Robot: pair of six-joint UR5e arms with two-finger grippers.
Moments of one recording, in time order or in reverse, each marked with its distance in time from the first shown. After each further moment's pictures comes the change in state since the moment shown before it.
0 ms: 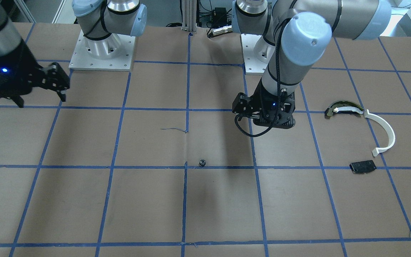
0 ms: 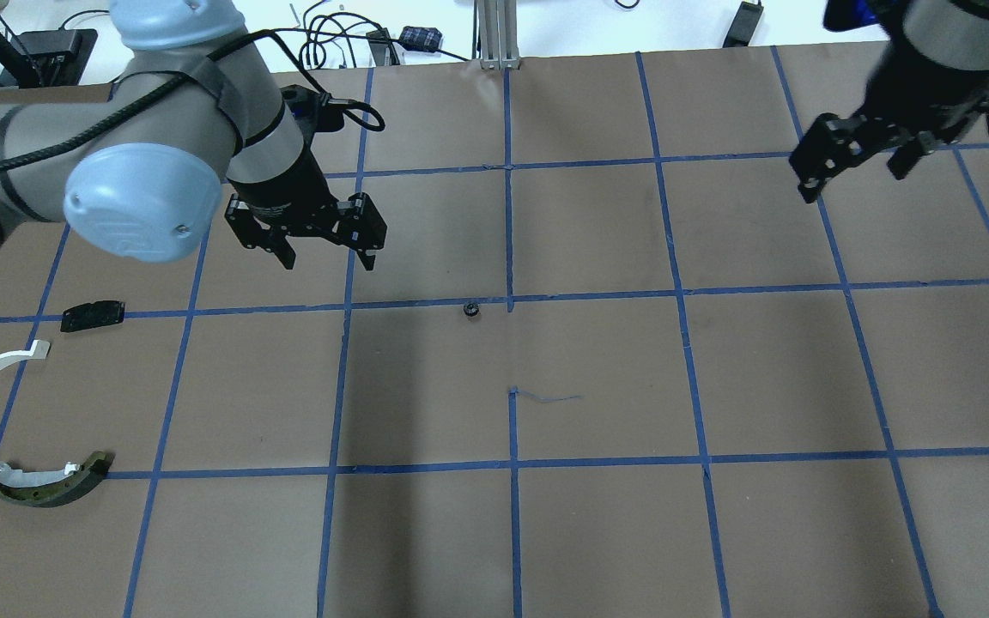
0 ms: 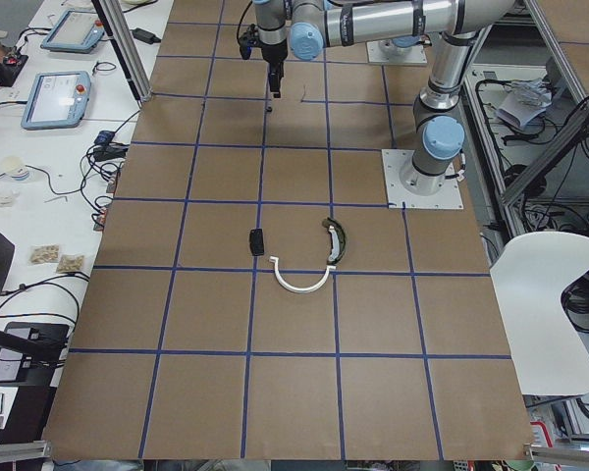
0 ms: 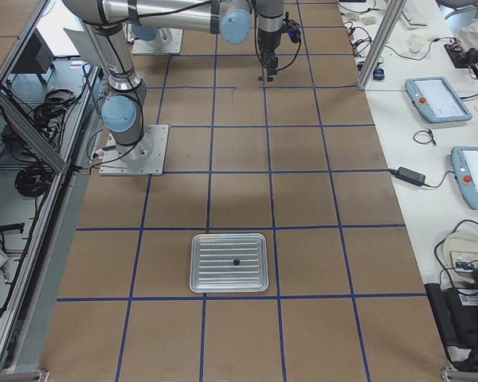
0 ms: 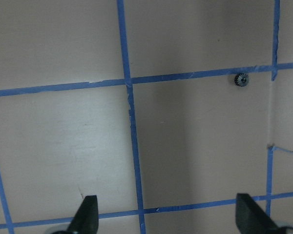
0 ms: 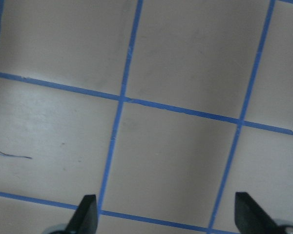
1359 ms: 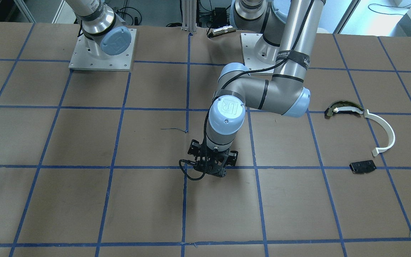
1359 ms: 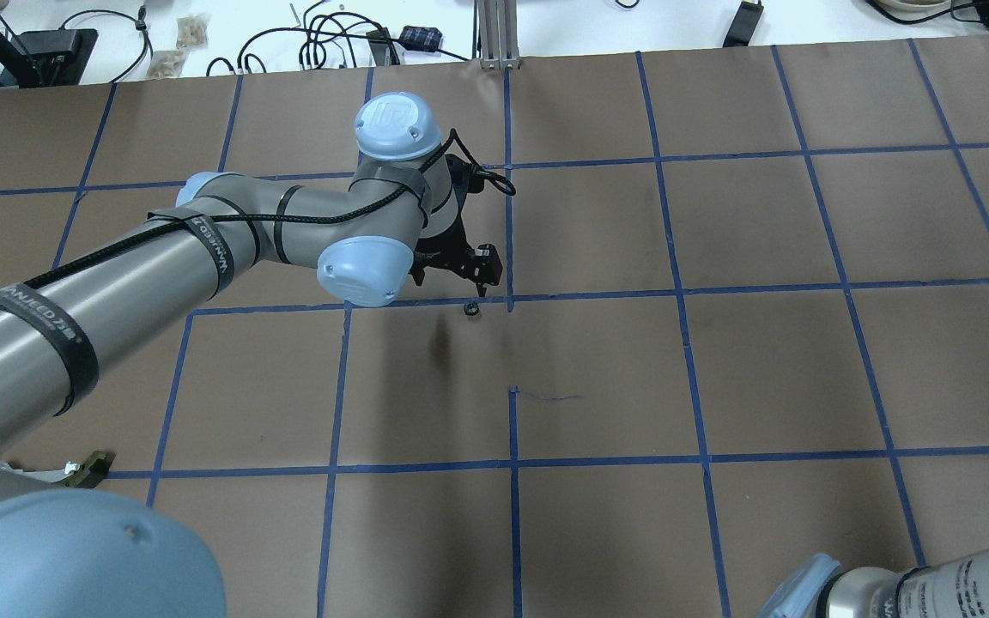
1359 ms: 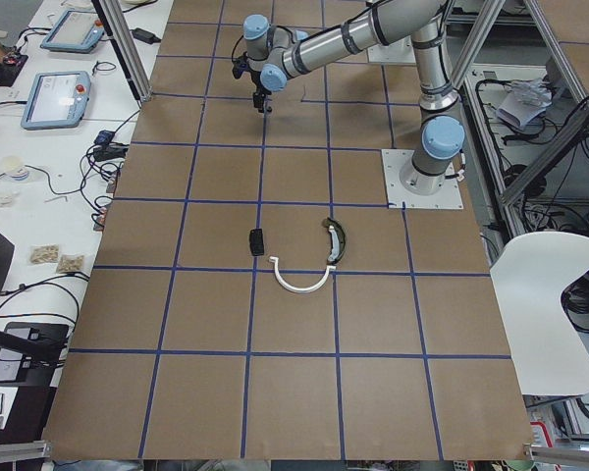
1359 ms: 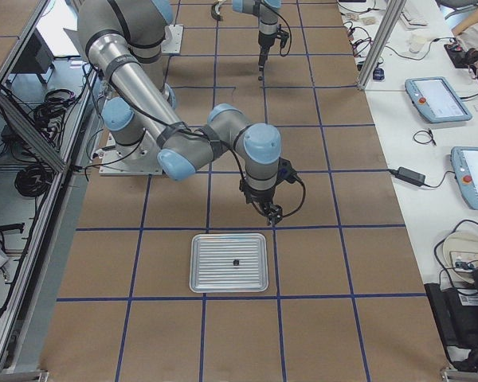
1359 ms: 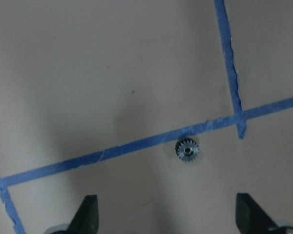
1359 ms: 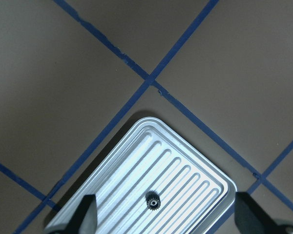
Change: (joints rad) left arm -0.167 -0.339 -0.009 0.401 -0.009 0.005; right arm -0.647 0.352 -0.060 -0.331 0.036 -1.204
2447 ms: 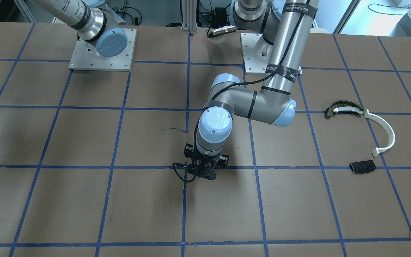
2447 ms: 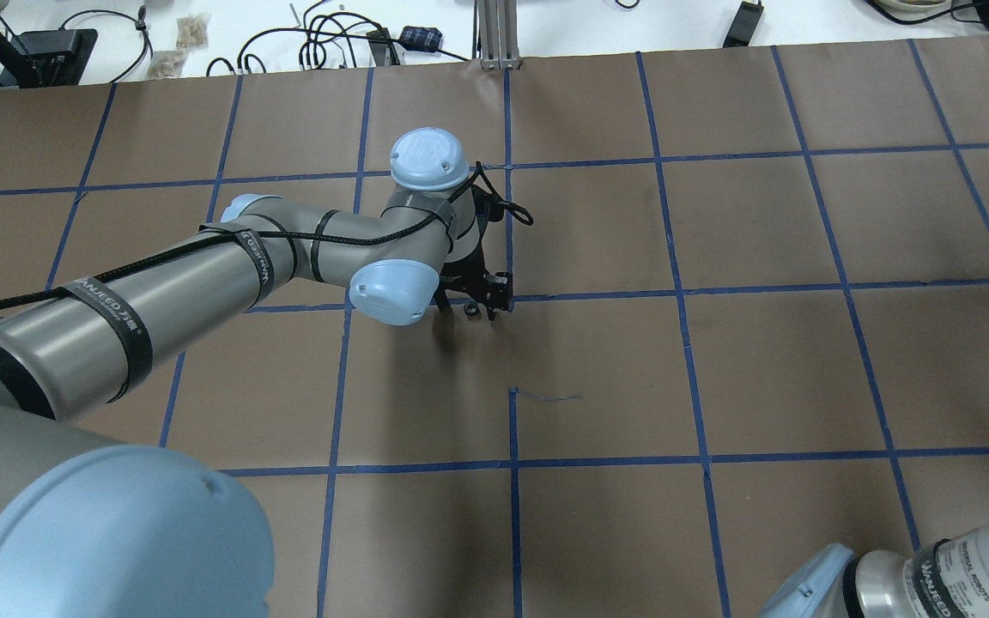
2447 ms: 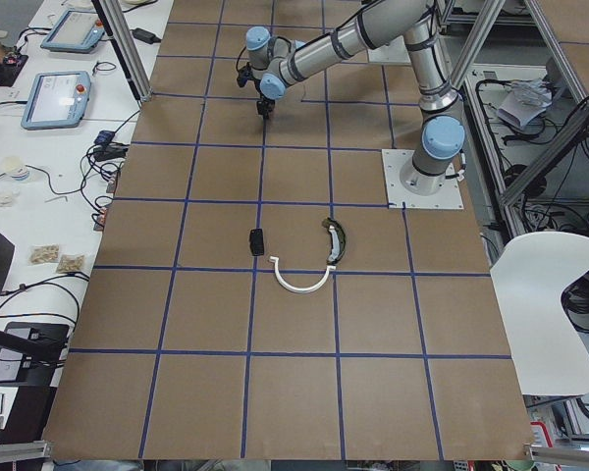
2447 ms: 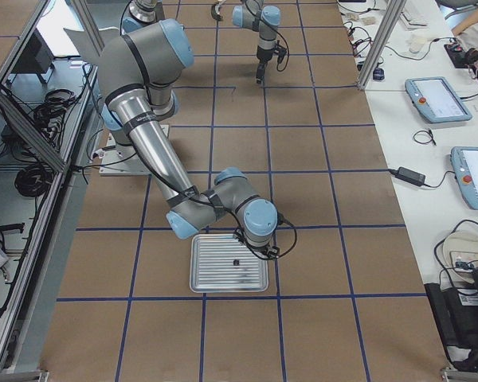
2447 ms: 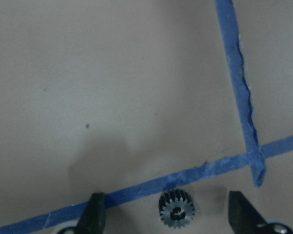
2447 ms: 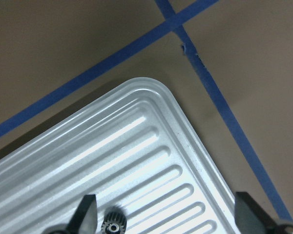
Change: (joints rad) left arm -0.027 -0.059 -0.005 0.014 0.000 -0.004; right arm -0.085 0.220 -0.002 -0.128 0.028 -0.320
